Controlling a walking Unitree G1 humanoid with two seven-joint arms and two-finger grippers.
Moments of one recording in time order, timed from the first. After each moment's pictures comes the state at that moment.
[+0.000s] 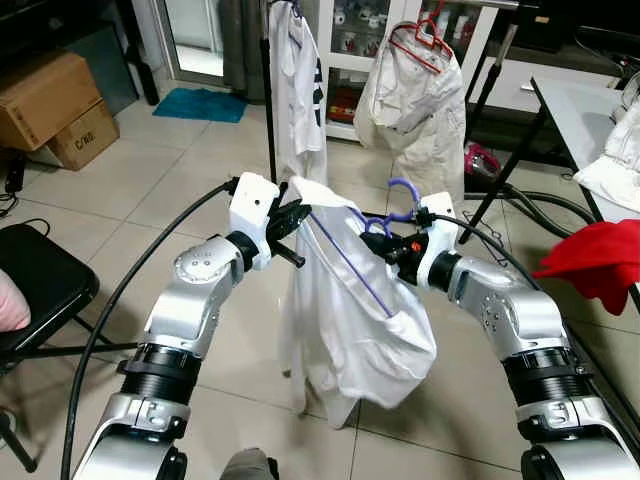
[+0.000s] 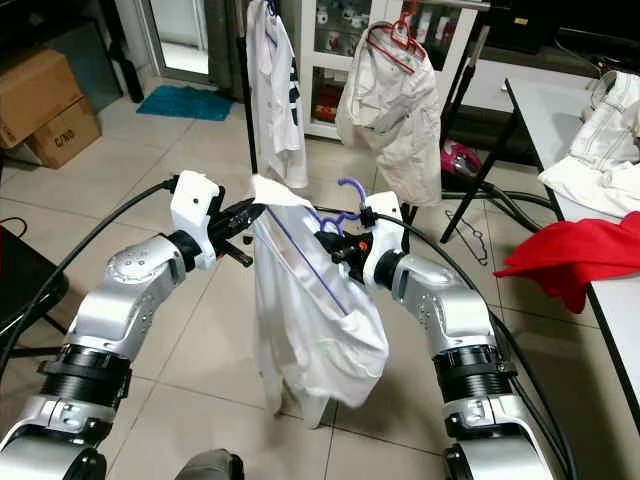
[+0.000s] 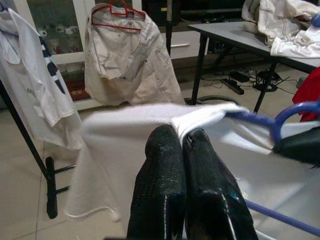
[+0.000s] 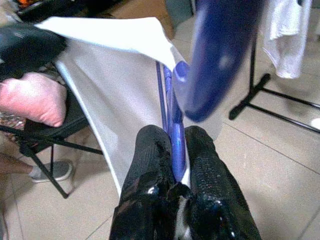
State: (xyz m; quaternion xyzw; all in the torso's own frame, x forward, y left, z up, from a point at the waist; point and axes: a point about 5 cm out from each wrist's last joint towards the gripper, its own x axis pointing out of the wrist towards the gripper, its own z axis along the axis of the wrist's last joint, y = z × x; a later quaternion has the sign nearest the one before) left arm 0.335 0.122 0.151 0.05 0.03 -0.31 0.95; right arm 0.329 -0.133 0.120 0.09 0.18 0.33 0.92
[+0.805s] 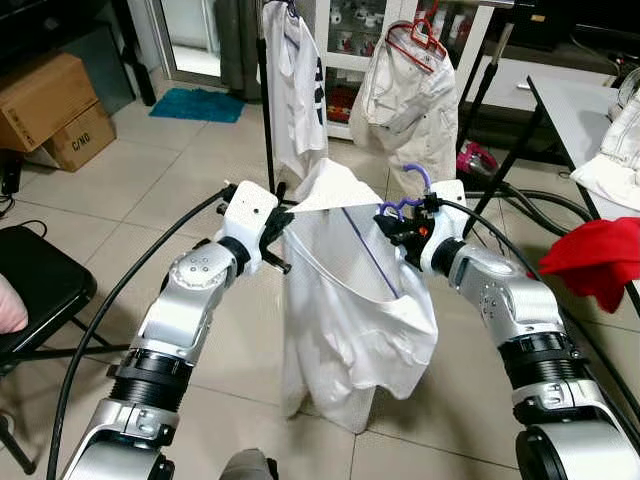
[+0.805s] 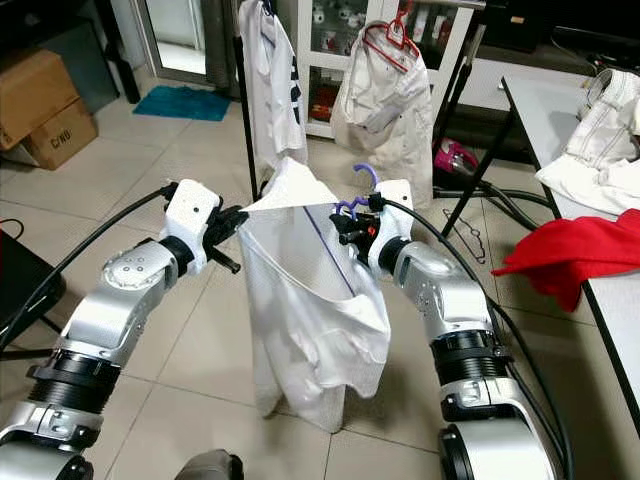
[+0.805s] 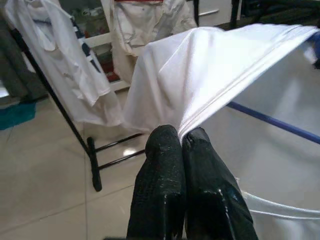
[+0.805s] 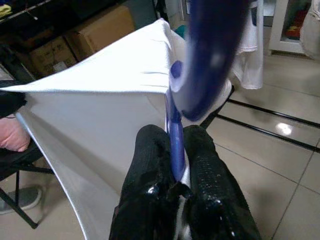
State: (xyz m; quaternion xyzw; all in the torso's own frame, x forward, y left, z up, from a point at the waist) left arm 0.334 0.136 0.140 0.14 0.07 -0.24 0.96; right arm 0.346 -0.140 0.128 0.09 0.15 0.27 0.95
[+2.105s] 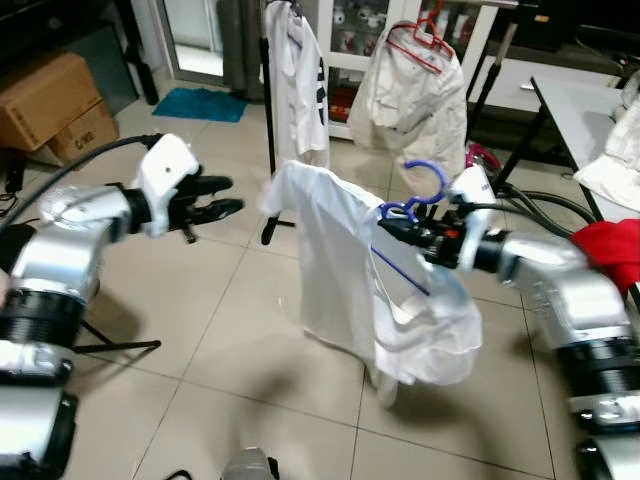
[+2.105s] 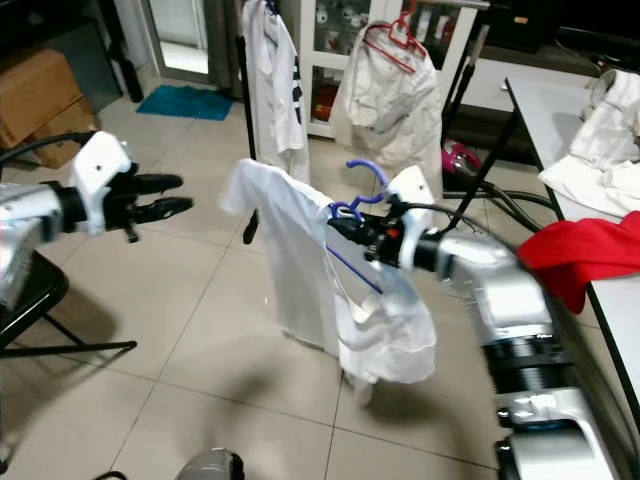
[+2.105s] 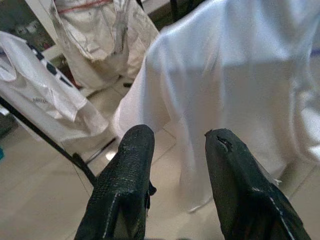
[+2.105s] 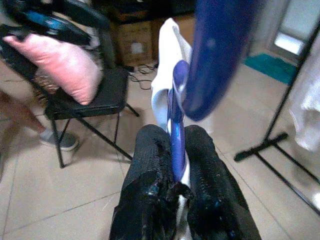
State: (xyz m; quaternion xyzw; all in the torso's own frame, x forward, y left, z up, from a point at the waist) left arm 0.346 0.234 0.205 0.24 0.08 -0.41 0.88; right arm 0.321 -0.166 0.174 -0.03 0.08 0.48 0.87
